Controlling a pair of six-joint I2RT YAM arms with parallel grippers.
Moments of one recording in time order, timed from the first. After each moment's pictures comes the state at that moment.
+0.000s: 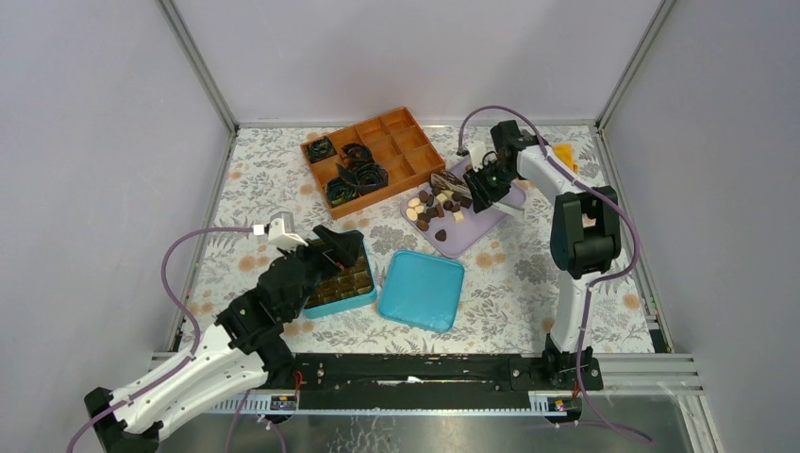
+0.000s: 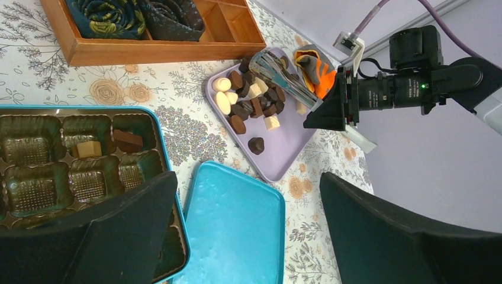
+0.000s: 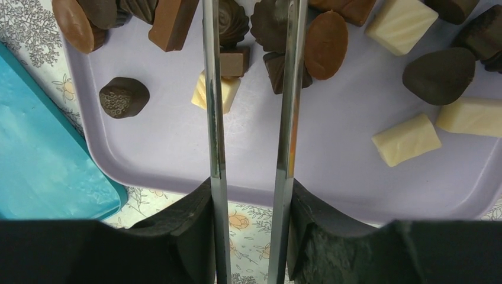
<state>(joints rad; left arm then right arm) -0.84 0.54 0.49 -0.18 -0.53 -0.86 0.22 2.04 1.64 -0.86 -0.37 -0.47</state>
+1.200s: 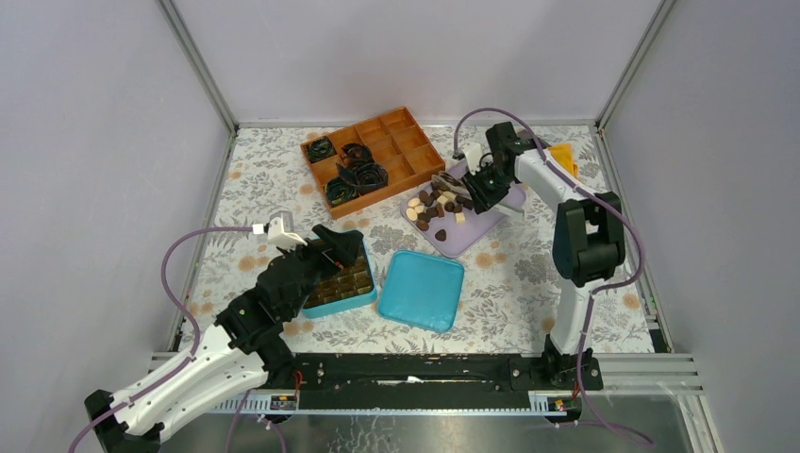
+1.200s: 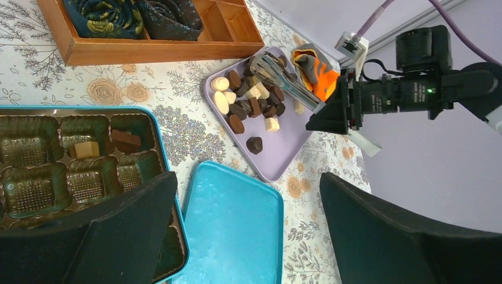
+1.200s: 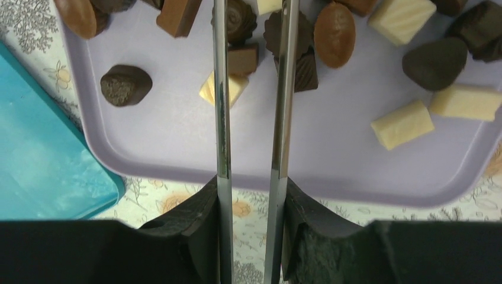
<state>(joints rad) -0.82 0.54 0.48 -0.17 -0.50 -0.86 0.27 1.99 1.60 -0.84 -0.28 -0.47</state>
